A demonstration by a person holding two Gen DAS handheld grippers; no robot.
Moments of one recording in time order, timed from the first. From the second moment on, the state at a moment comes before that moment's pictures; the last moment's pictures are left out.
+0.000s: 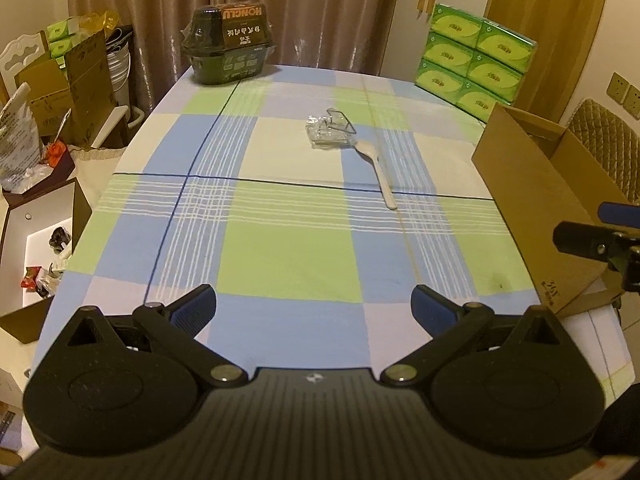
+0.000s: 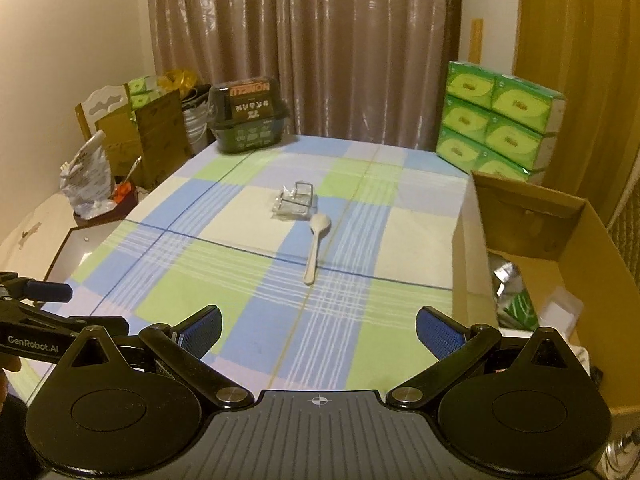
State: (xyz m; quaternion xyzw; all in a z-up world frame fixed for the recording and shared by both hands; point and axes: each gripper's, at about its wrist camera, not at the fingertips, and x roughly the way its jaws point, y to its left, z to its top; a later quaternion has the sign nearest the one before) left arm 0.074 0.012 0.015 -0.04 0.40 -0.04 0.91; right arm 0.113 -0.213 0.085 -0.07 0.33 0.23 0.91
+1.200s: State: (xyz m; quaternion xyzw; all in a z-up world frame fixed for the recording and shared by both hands) left arm 0.251 0.028 -0.051 0.03 0.40 -0.07 0.92; right arm 0.298 -0.141 -0.007 -0.06 0.38 0.25 0.89
